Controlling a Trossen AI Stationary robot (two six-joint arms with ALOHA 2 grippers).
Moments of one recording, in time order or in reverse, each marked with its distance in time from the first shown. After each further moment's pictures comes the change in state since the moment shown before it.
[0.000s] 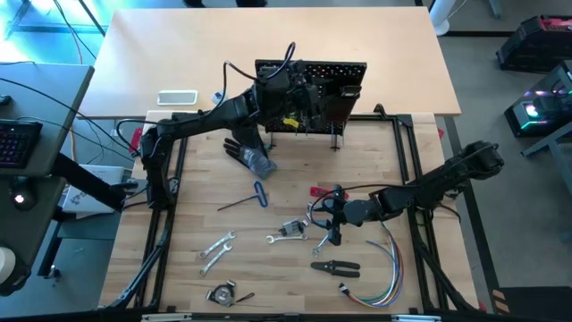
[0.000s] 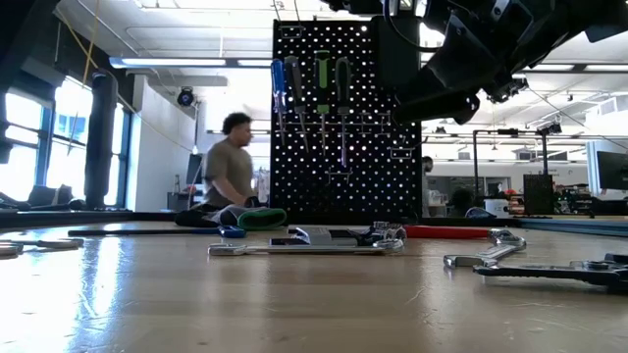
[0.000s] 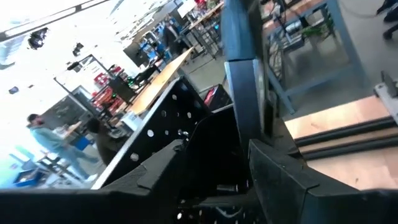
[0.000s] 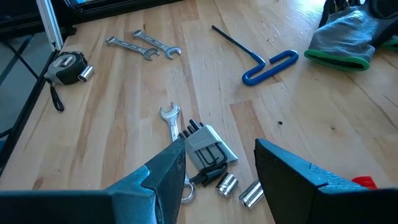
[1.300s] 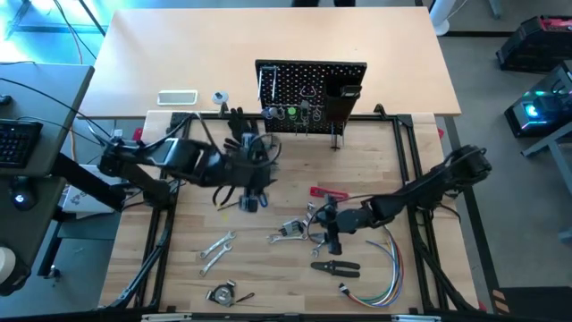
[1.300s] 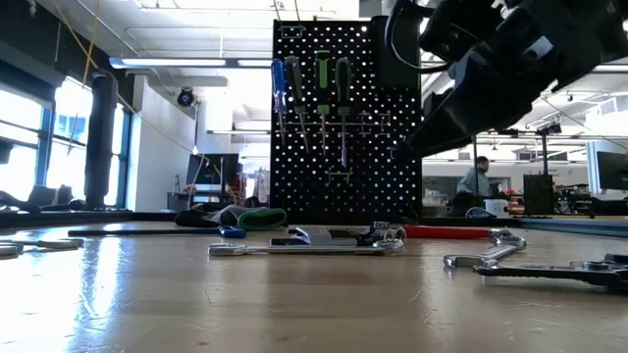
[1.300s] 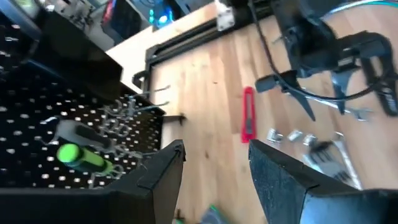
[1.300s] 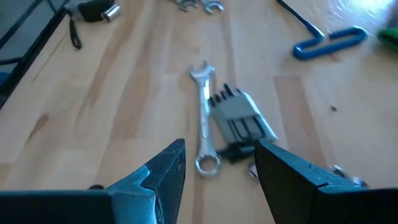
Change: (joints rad) left arm -0.532 -0.306 -0.061 -0.916 -0.307 -0.435; right arm 0.023 0.156 -0.003 0.096 -0.116 -0.142
